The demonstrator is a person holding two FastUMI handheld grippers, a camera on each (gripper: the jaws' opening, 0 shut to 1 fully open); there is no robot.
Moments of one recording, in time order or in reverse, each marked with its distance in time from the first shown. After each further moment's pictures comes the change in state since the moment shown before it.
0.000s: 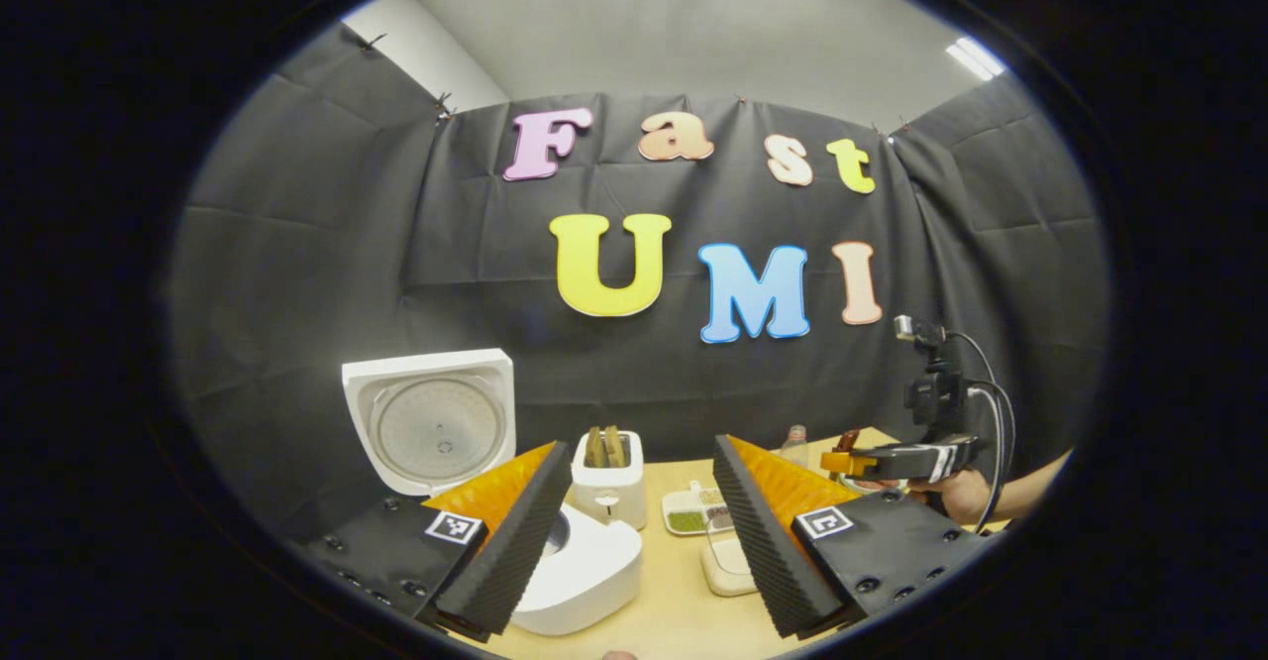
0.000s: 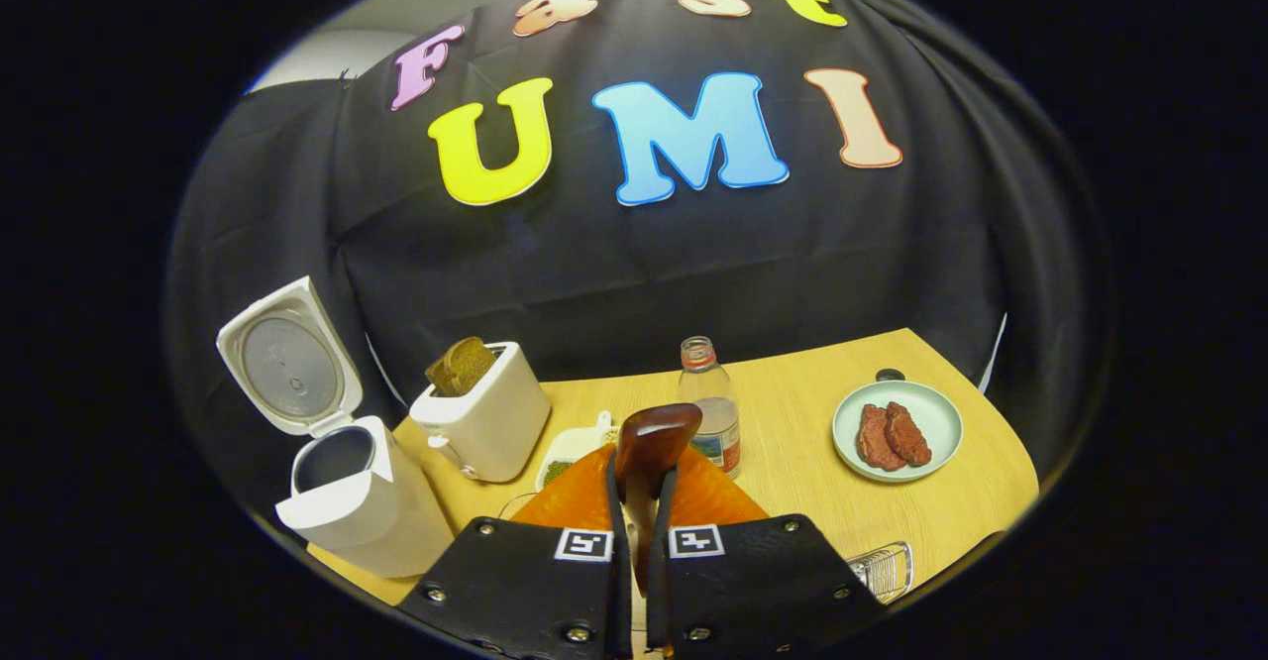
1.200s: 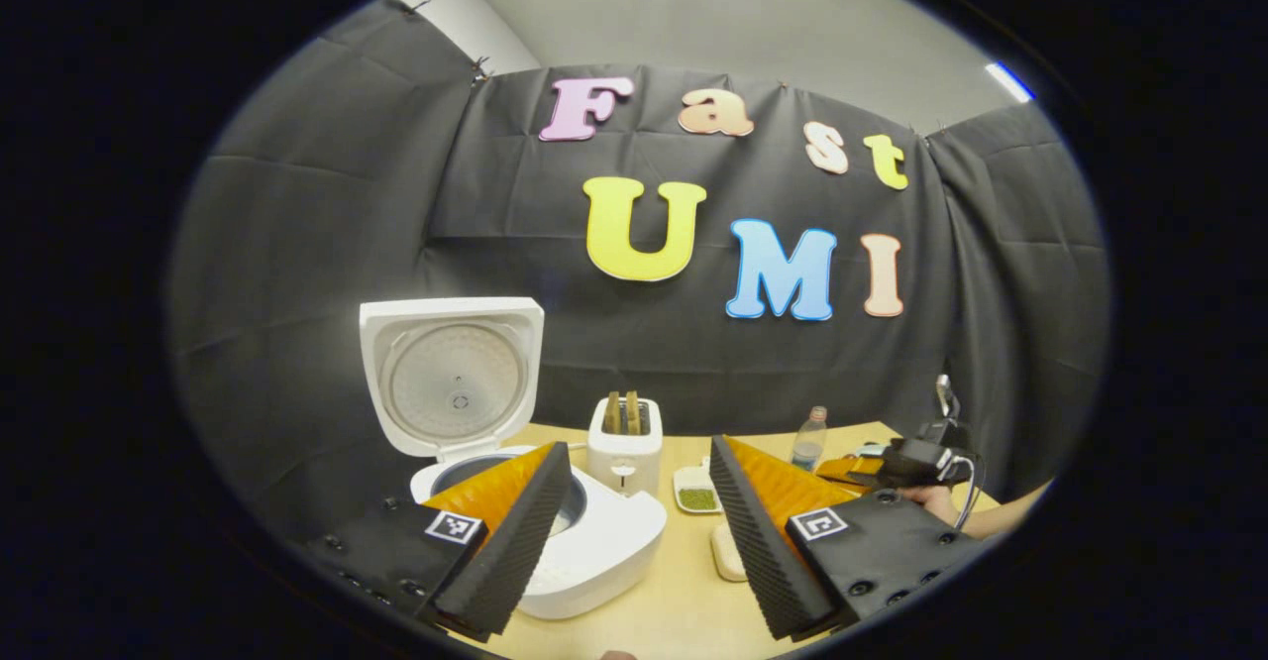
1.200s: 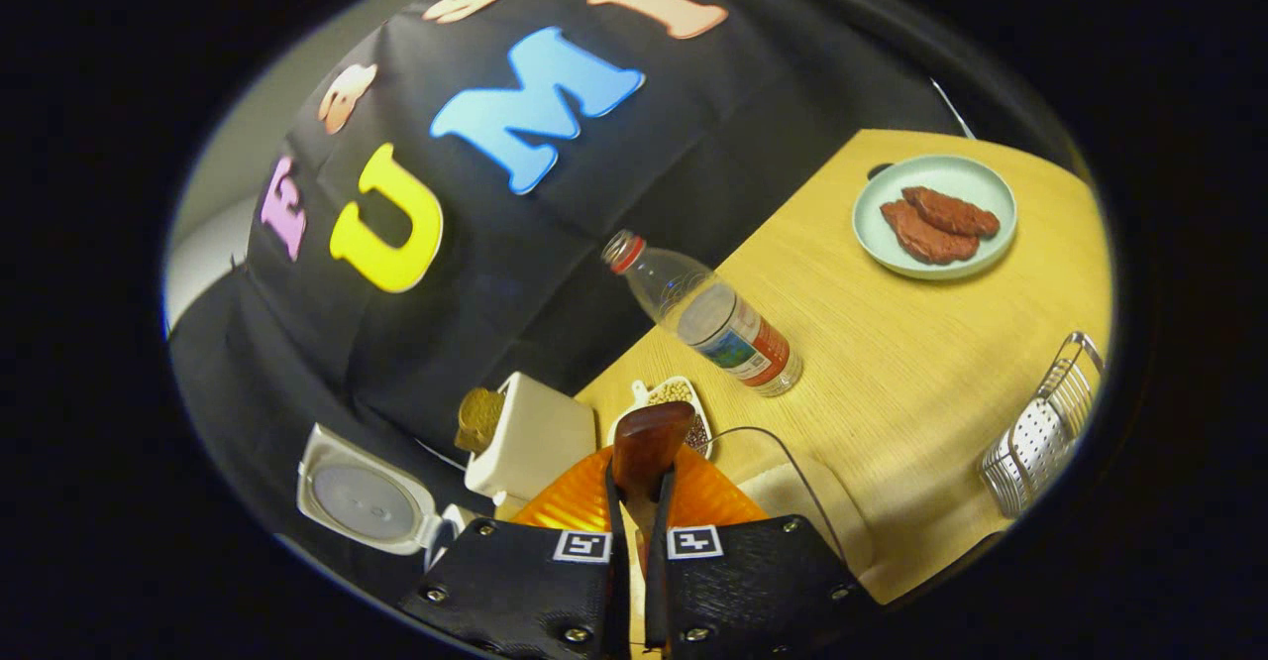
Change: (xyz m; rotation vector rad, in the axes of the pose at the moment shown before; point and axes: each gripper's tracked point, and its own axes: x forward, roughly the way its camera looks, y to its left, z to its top) left arm 0.007 0.029 -0.031 -0.094 0.076 0.033; right arm 0.030 -0.008 -0.042 0.784 0.052 0.127
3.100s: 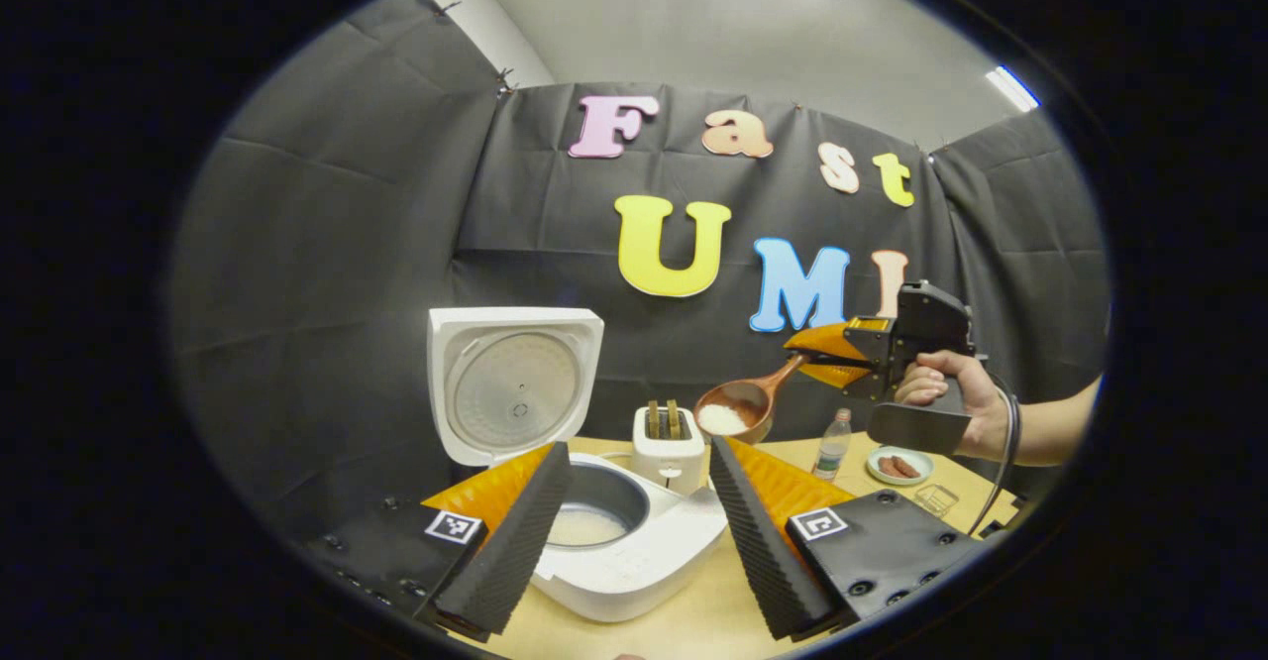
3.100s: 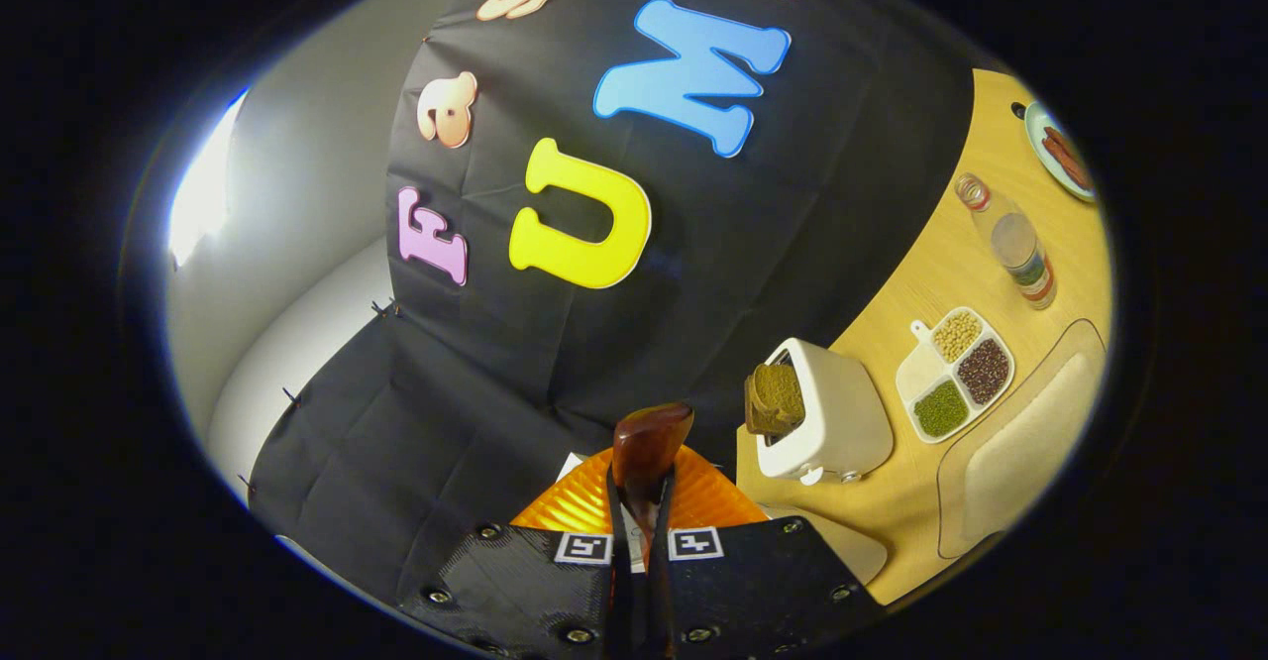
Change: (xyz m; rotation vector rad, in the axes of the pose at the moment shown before) left arm -0.038 0.092 -0.007 -0.005 -0.052 0.015; right arm -0.009 0.279 -0.053 0.058 0.170 0.437
